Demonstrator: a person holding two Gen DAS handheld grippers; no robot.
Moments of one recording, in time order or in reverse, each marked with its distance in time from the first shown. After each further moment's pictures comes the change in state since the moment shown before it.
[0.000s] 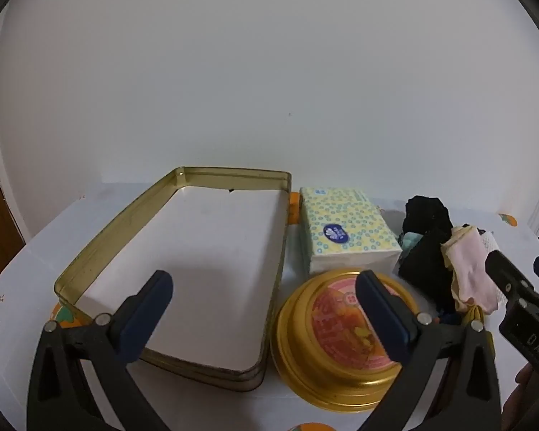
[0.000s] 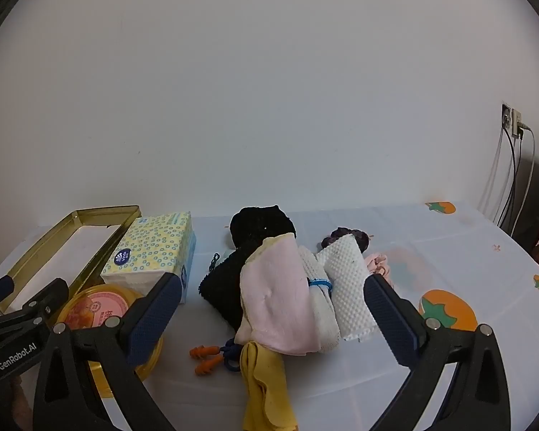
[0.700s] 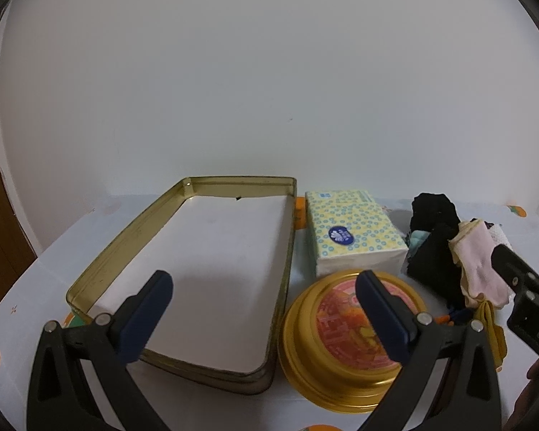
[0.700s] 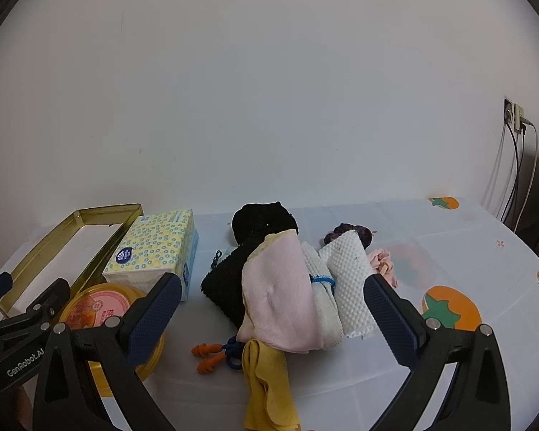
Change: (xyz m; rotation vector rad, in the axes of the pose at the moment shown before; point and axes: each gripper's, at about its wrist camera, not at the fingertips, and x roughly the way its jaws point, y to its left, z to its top) left arm 0.012 0.000 0.005 0.049 -0.010 0.026; right arm 0.002 0.000 -0.002 0.009 0.014 0.011
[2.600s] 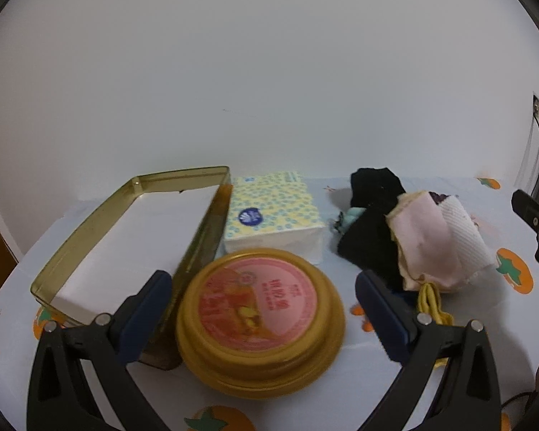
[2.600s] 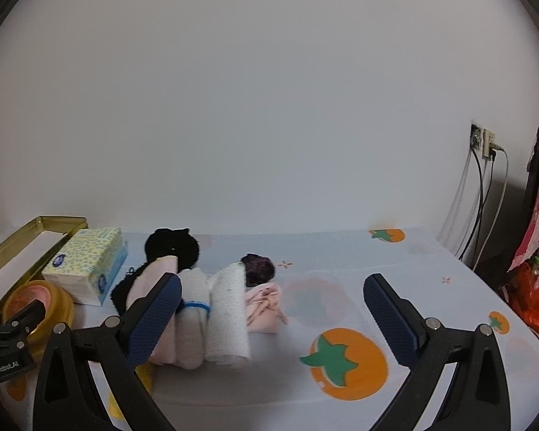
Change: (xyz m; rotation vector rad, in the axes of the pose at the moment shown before) left arm -0.011 -0.076 -0.011 0.106 0.040 -0.092; right arm -0.017 -0.096 0.010 -0.070 -0.104 -0.102
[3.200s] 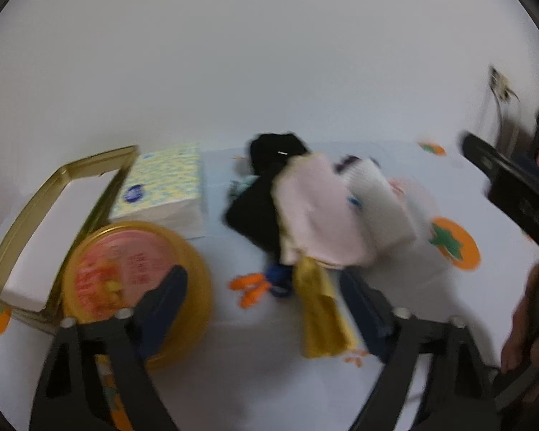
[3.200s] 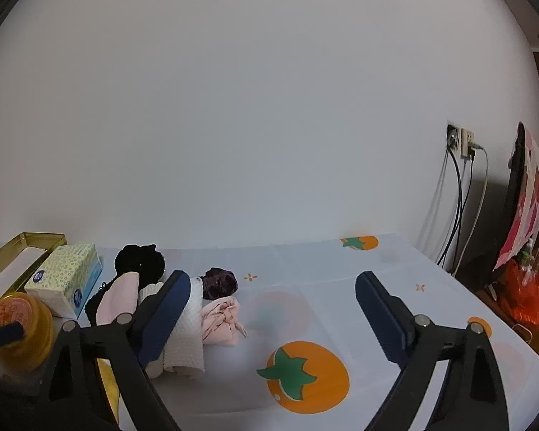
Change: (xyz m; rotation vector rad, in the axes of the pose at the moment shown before) left arm -0.006 -0.076 -0.004 0.085 0.134 -0.206; right arm -0.001 -0.034 0.005 0.043 -0.026 -0.057
